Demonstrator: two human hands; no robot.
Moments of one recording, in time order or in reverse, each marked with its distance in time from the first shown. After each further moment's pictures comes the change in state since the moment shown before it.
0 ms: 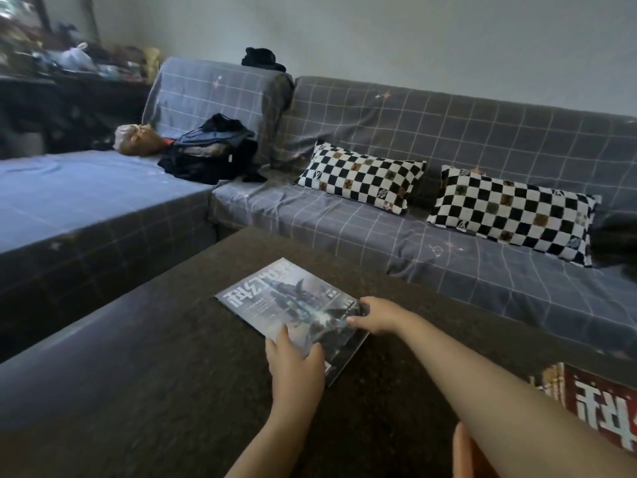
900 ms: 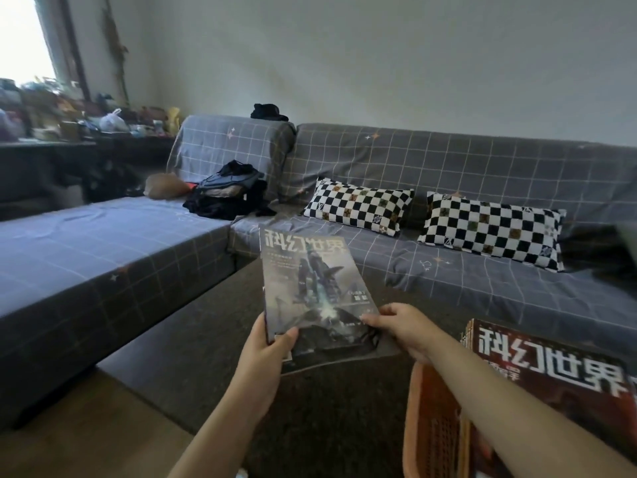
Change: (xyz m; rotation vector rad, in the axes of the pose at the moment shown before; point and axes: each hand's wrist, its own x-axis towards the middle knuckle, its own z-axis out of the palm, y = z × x) left_hand -0.091 0.023 -0.112 -0.487 -0.260 0.159; right_hand -0.204 -0.018 -0.013 0.928 0.127 -0.055
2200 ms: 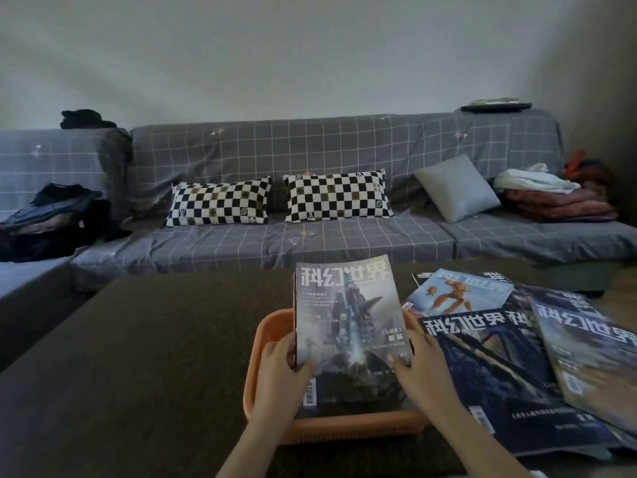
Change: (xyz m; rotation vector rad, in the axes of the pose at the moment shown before) left_hand -0.113 -0.078 0.187 0.965 -0.327 0.191; right_hand -0.212 0.168 -0.127 -0.383 0.799 -0.045
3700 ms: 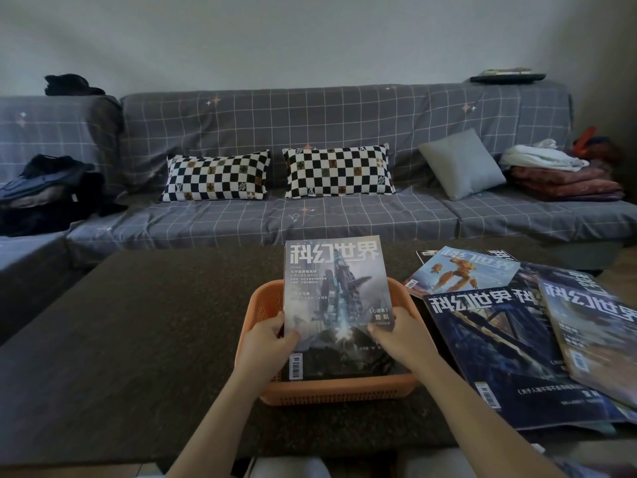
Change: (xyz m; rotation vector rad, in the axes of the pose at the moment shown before) left_hand 0.018 -0.011 -0.030 -0.052 -0.200 -0.123; right_hand 0.026 -0.012 0.024 0.000 -0.261 0.225
